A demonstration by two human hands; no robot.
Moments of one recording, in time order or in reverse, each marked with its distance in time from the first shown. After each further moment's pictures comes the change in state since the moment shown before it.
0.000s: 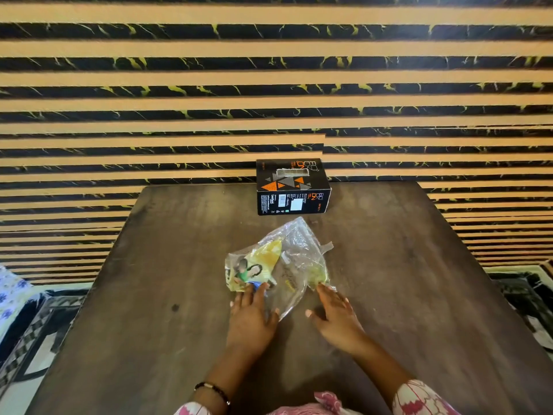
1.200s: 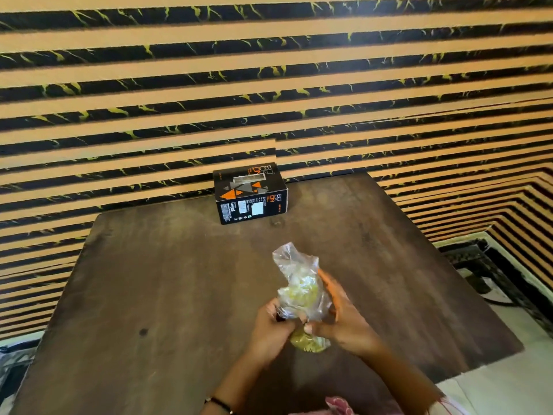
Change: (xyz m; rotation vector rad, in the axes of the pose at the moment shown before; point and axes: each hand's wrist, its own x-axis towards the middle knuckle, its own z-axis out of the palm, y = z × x) left_hand -0.031 0.082 0.004 -1.114 -0.236 0.100; right_hand -0.064 0.020 -0.040 0.728 0.097 -0.125
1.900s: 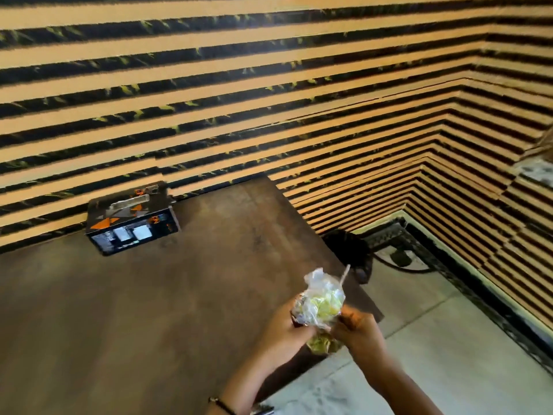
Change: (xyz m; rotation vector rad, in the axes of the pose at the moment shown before) left_hand -0.005 0.003 0.243 0.340 -0.403 0.061; right_hand -0.144 0.055 -0.178 0.284 0.494 0.130
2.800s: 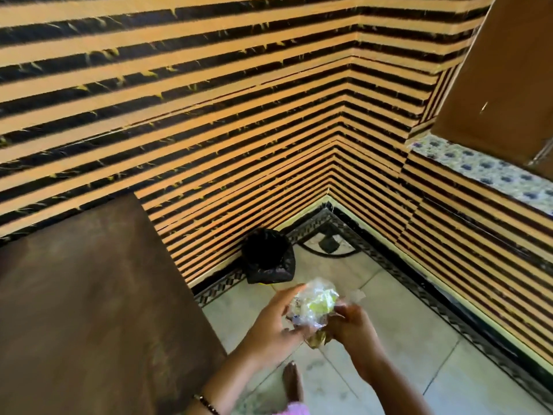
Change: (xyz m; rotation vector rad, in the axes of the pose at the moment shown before) left_hand 0.152 0.046 0.259 0.084 -0.315 -0.005; right_hand 0.049 0.034 -0.298 0.142 0.233 0.149
